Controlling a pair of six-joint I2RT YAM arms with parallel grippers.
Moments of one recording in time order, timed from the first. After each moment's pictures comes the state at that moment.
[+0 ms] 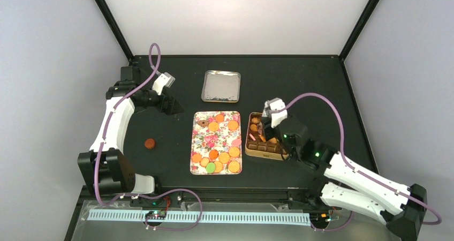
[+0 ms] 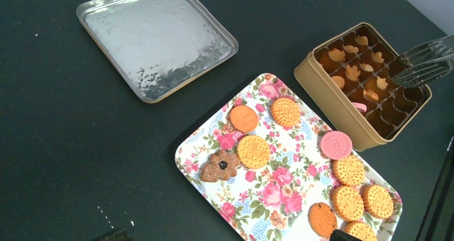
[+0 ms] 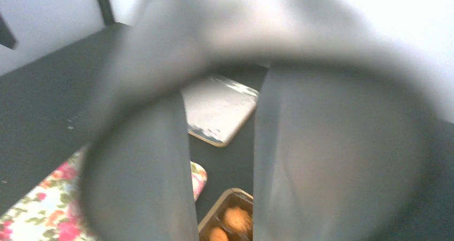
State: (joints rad) left arm 0.12 1.37 1.20 -0.89 0.80 0.55; right arm 0.94 0.81 0.66 -0.19 0.50 0.13
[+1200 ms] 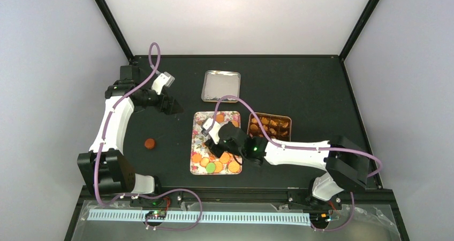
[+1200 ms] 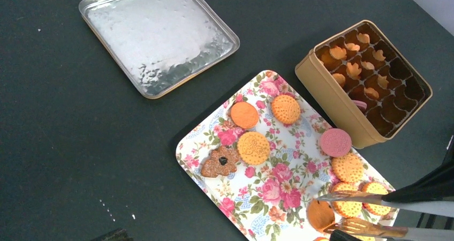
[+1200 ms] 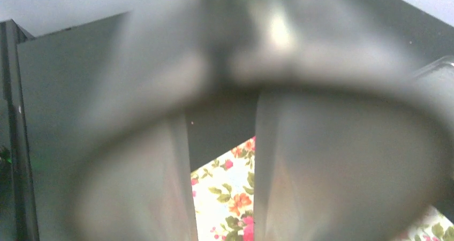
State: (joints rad) left arm 0.12 1.37 1.23 -0.92 0.79 0.55; right arm 1.19 1.53 0.92 0.14 0.15 0.08
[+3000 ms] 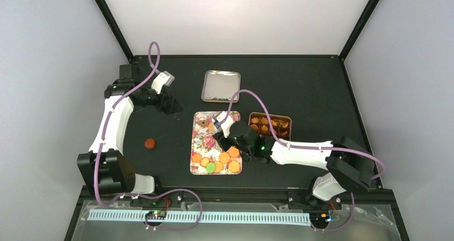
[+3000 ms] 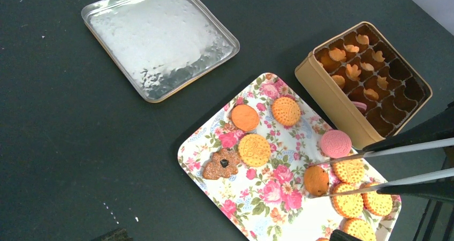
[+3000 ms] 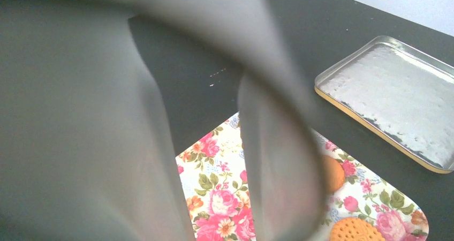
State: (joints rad) left arm 0.12 1.37 1.24 -0.93 0.79 0.56; right arm 1.10 1.50 0.78 0.29 0.20 0.15
